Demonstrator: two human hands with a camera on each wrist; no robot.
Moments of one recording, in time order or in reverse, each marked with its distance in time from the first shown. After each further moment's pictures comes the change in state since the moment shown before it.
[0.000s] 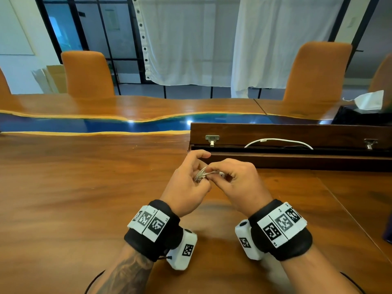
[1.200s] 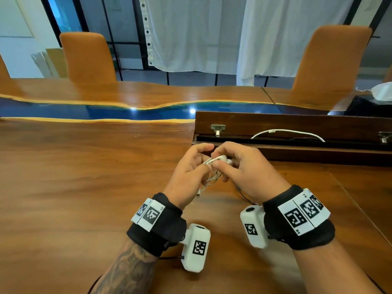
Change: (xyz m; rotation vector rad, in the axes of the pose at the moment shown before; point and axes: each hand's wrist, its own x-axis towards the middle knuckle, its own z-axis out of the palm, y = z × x) left_hand 0.006 -0.012 0.002 -0.360 0.043 -0.200; right_hand 0.020 -0.018 -0.015 0.111 -0.240 0.212
